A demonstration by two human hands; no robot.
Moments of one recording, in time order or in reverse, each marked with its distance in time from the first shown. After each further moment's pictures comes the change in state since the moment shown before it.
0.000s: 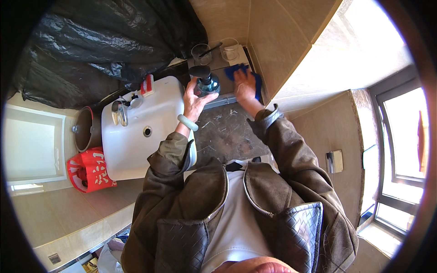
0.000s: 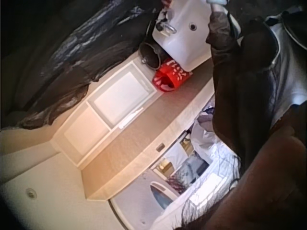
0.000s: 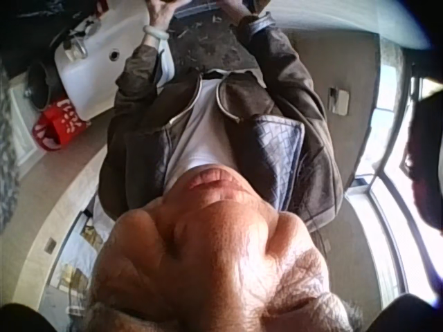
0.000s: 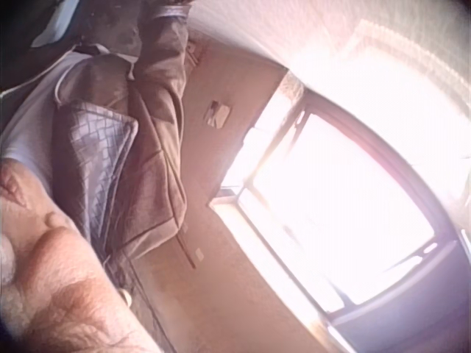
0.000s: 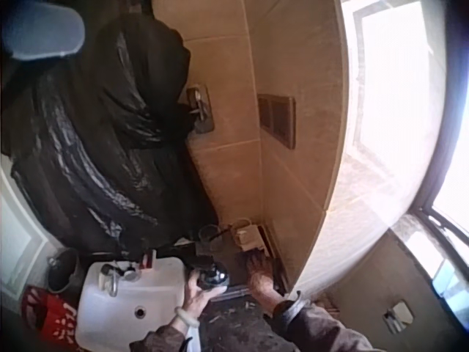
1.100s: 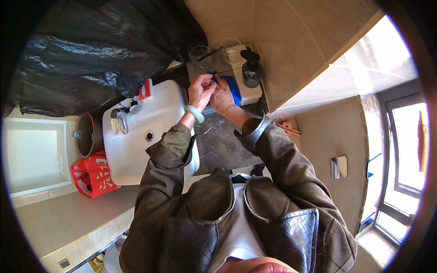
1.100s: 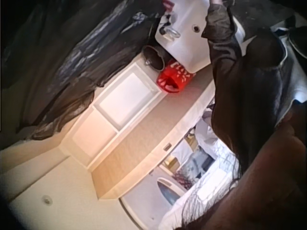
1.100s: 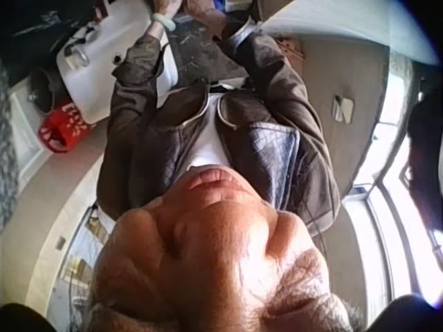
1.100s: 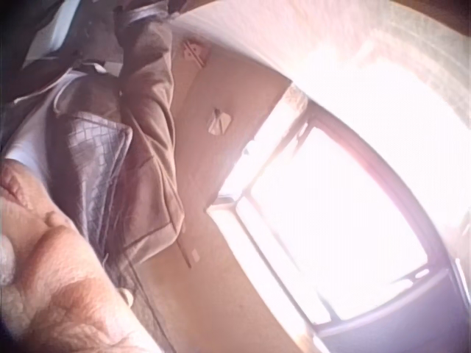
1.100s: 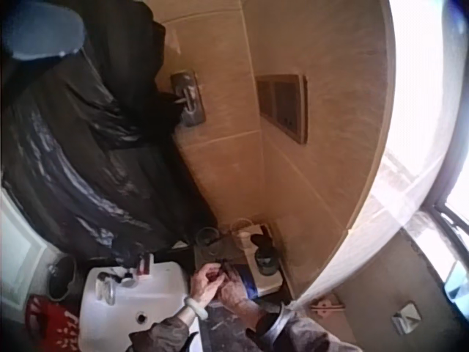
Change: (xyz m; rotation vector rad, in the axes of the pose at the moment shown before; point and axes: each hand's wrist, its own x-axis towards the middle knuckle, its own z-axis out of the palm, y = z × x) left_hand 0.056 -0.024 0.018 0.380 -0.001 -0.080; right_hand 0.009 -0.075 0.000 0.226 -0.164 -0.259
